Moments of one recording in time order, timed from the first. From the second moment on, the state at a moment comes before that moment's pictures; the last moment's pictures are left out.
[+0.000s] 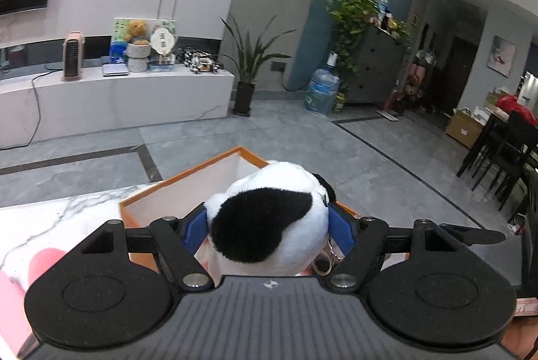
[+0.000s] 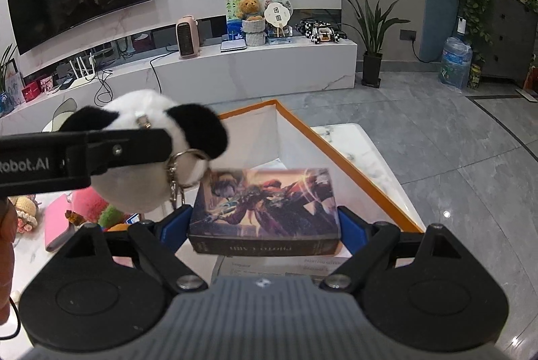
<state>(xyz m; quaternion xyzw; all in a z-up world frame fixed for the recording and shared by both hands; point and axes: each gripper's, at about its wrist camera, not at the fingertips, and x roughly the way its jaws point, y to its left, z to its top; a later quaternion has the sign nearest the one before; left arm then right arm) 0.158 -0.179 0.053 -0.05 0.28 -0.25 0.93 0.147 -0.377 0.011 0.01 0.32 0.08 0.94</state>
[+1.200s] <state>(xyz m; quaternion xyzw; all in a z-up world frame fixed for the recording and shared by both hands) 0.186 -0.166 0.031 -0.09 0.29 -0.21 0.93 0.177 -0.367 -0.006 0.00 0.31 0.06 0.95</state>
